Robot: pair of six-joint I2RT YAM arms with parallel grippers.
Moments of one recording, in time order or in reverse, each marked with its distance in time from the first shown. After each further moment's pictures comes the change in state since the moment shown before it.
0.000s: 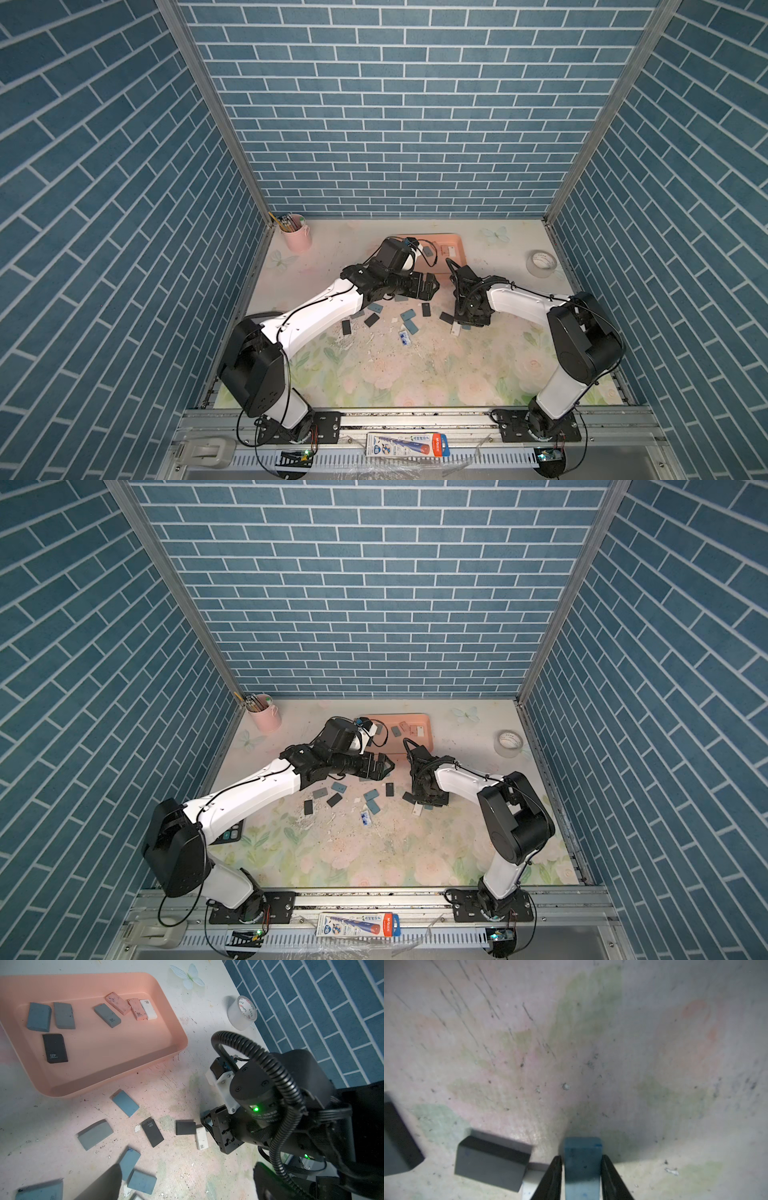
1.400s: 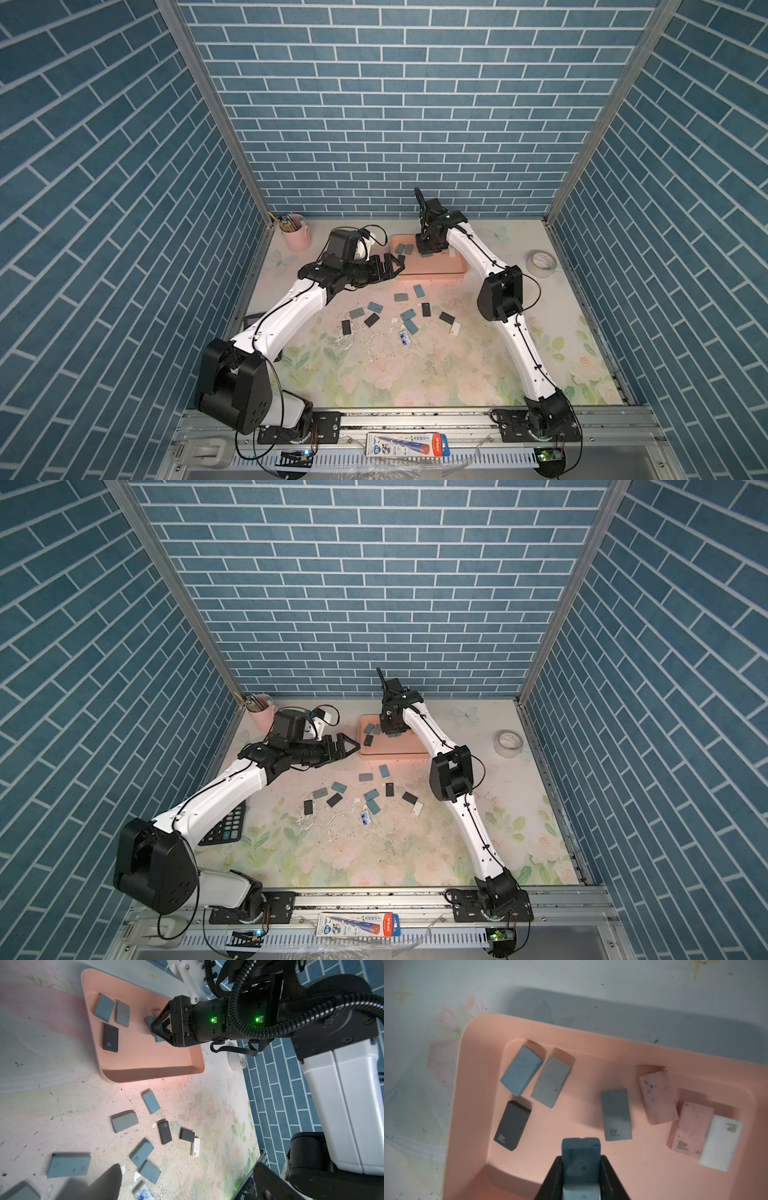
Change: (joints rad) left arm 0.334 -0.131 -0.147 0.072 0.282 -0.174; right arm -0.074 0.931 1.638 -0.418 -0.175 -0.476
